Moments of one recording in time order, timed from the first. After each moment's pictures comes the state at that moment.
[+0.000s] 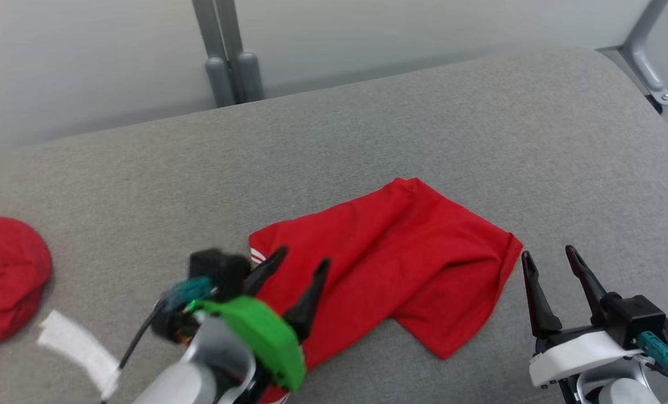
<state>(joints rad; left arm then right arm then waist) -0.19 0.37 -0.64 -0.22 -0.71 0.20 0.25 0.02 -0.11 0.01 0.13 0.14 0.13 -0.26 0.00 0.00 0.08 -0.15</state>
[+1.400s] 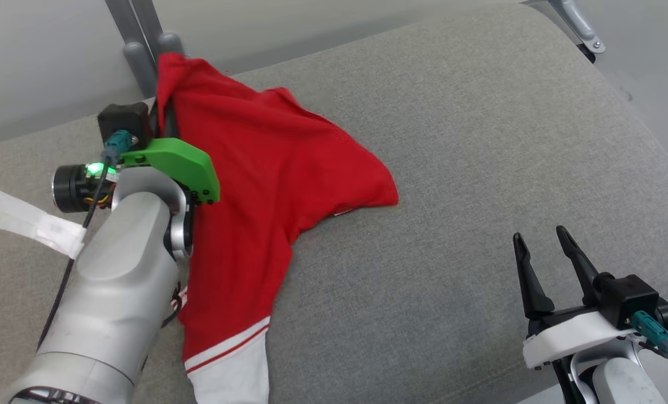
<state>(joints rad) -0.87 0.14 -0.56 0.93 -0.62 0.18 -0.26 -0.06 -0.12 0.05 0.16 0.17 0.13 -0.26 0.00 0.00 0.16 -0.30</state>
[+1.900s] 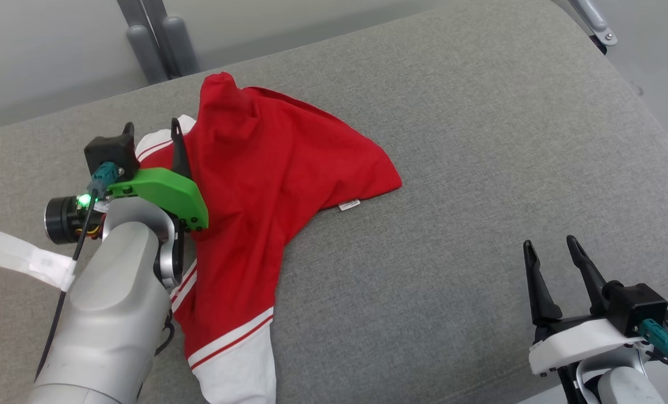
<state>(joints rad) -0.78 0.16 -0.45 0.90 -0.56 0.16 -0.26 -0.03 -0.11 0.00 0.17 0.17 0.13 -0.26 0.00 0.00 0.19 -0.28</state>
